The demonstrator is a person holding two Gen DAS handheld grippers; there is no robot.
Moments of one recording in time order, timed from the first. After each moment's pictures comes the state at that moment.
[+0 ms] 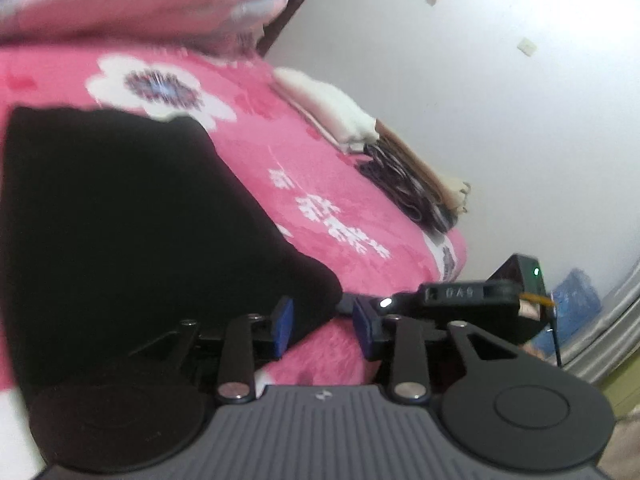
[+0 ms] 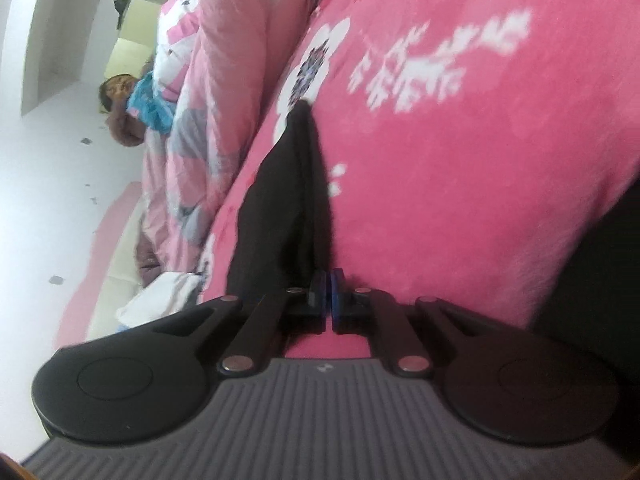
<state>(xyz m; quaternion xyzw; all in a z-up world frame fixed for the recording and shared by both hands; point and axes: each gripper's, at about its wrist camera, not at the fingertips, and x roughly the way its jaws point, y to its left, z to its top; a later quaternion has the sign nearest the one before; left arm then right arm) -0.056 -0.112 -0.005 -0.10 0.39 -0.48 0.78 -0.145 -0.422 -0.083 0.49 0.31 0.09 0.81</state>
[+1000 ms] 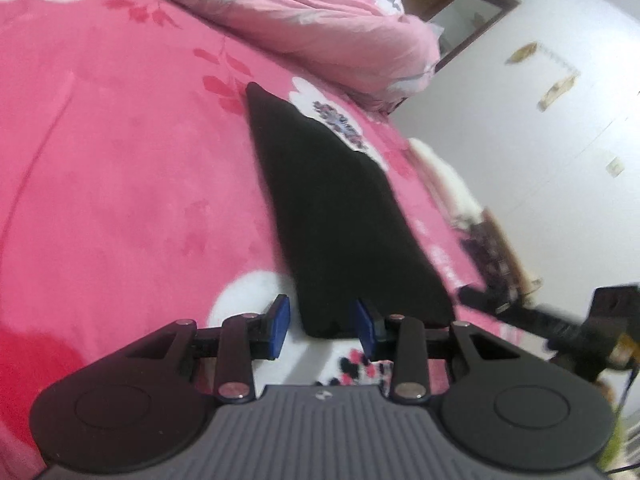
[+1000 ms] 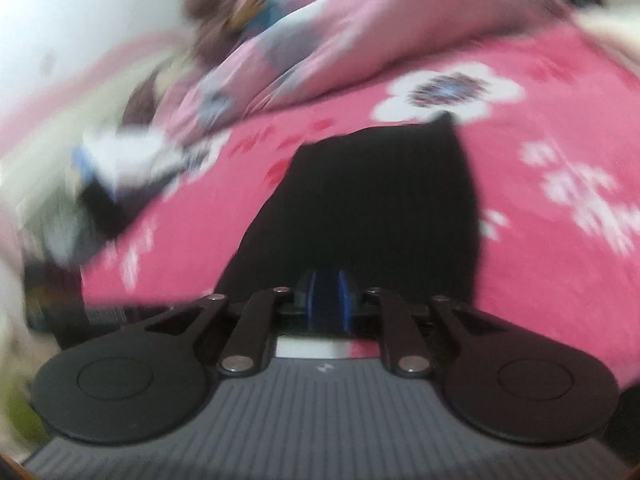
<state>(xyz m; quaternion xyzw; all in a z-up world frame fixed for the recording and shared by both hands) -0.063 0.032 -0.053 -0.26 0.40 -0.33 0.81 -0.123 -0.285 -0.003 0.12 0.33 0.17 0.92</state>
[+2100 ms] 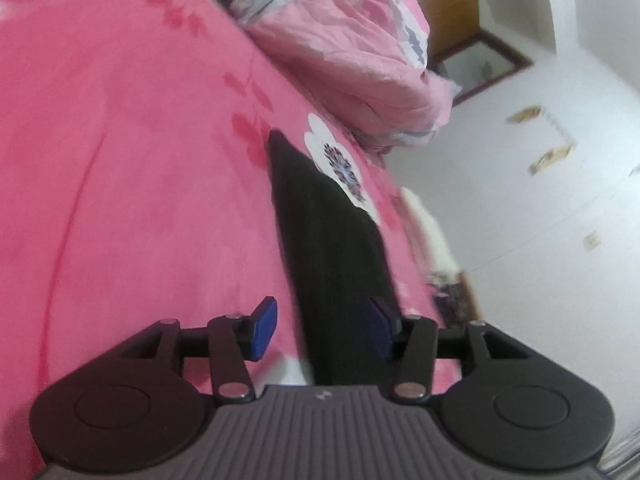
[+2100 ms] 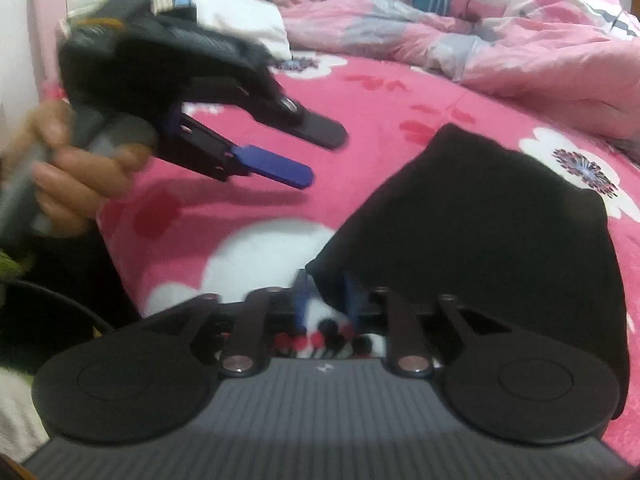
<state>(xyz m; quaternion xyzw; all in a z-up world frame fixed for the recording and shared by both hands) -0.004 0.069 -0.047 -0.32 0.40 -0.32 0.80 -0.125 -0.161 -0.016 -0.09 0.32 0.25 0.91</state>
